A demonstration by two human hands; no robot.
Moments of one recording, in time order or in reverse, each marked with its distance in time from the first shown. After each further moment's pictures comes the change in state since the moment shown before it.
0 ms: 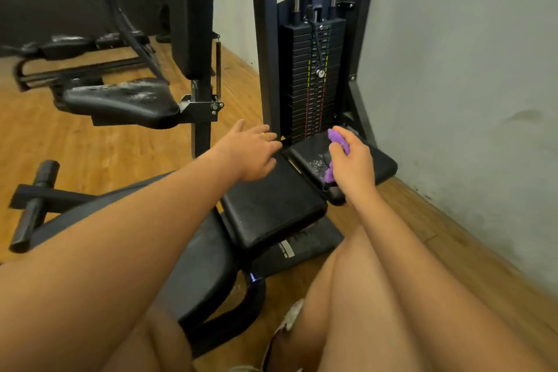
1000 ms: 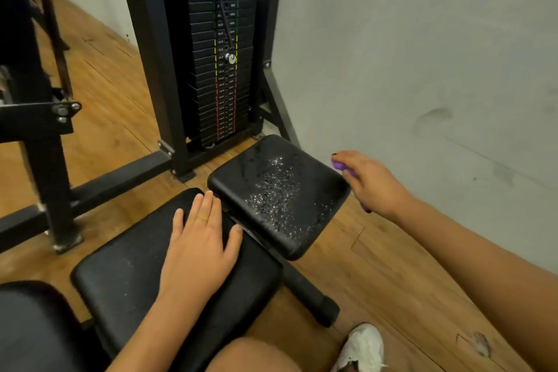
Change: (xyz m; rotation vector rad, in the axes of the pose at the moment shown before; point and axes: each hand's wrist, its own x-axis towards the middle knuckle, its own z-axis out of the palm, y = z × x) left_hand 0.111 0.057 0.156 -0.659 0.189 -0.167; right_hand 0.131 0.094 -0.104 -0.933 -0.162 -0.156
